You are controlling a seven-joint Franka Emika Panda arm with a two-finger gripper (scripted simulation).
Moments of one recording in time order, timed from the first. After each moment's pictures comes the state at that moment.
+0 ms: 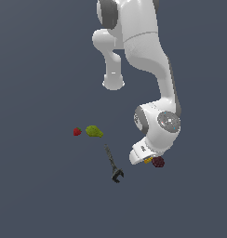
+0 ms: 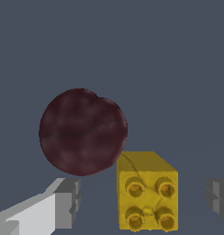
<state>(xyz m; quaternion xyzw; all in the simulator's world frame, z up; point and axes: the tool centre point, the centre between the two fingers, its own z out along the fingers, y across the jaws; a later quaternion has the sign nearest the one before) 0.082 0.166 0.035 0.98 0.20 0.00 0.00</state>
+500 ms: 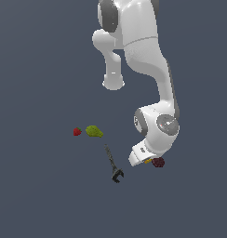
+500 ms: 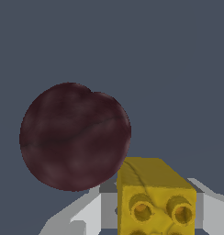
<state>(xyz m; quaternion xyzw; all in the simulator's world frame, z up) 0.084 0.166 0.022 0.98 0.20 0.00 0.00</state>
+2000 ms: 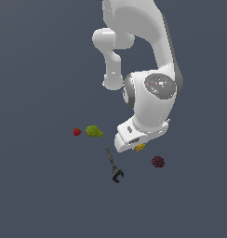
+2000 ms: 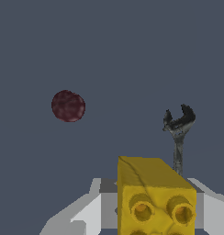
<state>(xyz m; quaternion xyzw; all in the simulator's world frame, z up) 0.080 0.102 0.162 0.98 0.20 0.00 0.00</state>
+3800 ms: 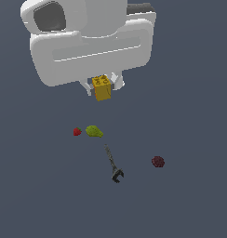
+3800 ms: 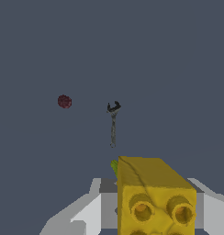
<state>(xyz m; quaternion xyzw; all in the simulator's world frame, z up) 0.084 -0.026 0.440 0.98 0.20 0.00 0.00</state>
